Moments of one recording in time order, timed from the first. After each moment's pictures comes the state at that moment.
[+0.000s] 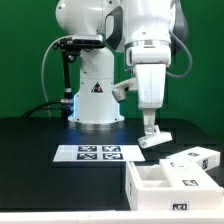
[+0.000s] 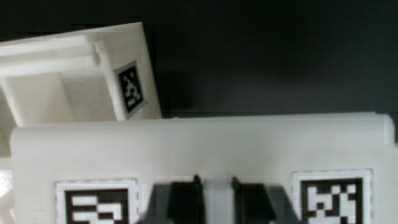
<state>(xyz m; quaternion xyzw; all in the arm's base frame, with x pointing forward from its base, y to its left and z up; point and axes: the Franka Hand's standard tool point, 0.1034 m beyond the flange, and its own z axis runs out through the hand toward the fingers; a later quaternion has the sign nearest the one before) 0.476 0.072 0.088 0.76 0.64 0.09 0.07</state>
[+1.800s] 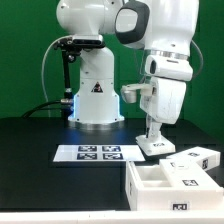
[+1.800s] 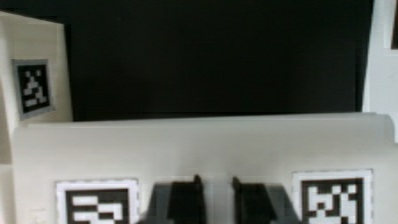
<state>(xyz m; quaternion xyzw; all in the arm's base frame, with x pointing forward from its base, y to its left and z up) 0.448 0.084 0.070 0.70 0.71 -0.03 0.08</state>
